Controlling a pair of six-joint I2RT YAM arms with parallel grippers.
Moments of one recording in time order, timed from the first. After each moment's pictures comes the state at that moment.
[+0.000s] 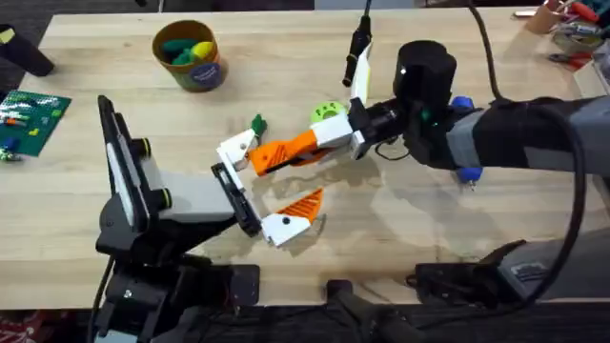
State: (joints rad) left arm -0.19 0.00 0.01 -0.08 0.85 -0.01; right arm 0.48 1.65 0.63 0.73 -1.39 1.15
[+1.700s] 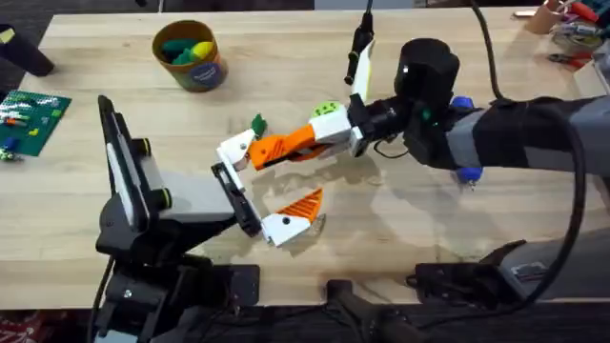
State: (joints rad) left arm -0.19 0.00 0.01 -0.08 0.85 -0.01; right arm 0.48 1.65 0.63 0.77 -1.36 1.20
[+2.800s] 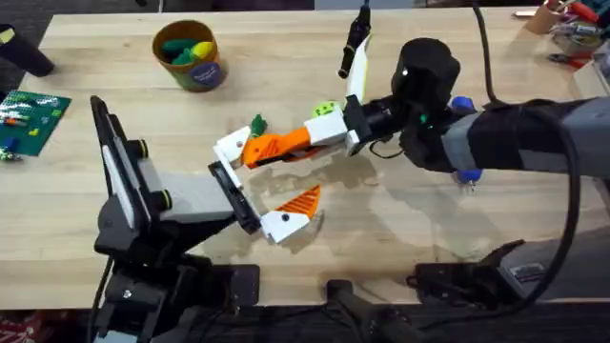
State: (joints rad) left arm -0.18 0.00 0.01 -0.08 0.82 0.01; right arm 0.52 1.66 0.63 0.88 -1.35 1.20
